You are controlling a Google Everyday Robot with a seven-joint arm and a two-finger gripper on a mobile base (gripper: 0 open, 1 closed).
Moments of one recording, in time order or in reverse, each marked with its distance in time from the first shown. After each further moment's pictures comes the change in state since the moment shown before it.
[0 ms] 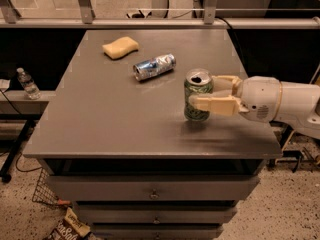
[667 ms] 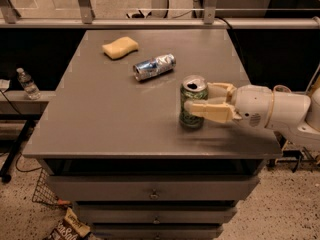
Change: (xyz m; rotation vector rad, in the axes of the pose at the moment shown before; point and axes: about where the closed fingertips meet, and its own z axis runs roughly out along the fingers) arm 0.016 0.002 0.009 0.003 -0.035 0.027
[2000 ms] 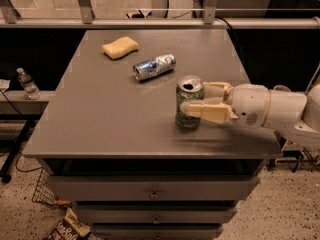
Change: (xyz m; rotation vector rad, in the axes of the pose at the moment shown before) arm -0.004 0.005 0.008 -0.017 0.002 -0.007
